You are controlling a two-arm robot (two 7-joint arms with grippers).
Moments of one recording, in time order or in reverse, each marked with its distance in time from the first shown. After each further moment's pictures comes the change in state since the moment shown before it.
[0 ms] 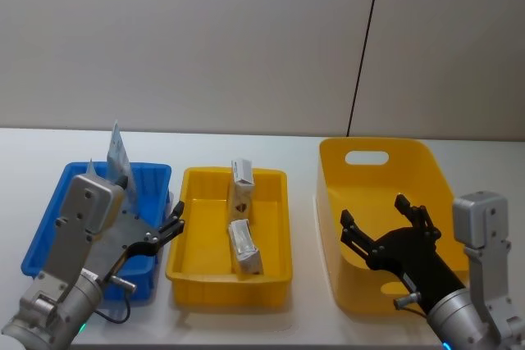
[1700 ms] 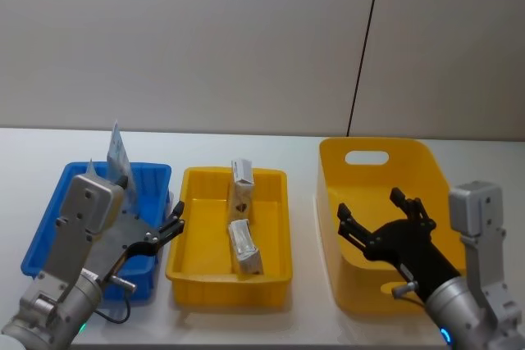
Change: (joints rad) left arm 0.000 0.000 0.000 0.000 0.000 0.000 0.000; right arm 0.046 -0.001 0.002 0.047 0.014 0.002 0.041
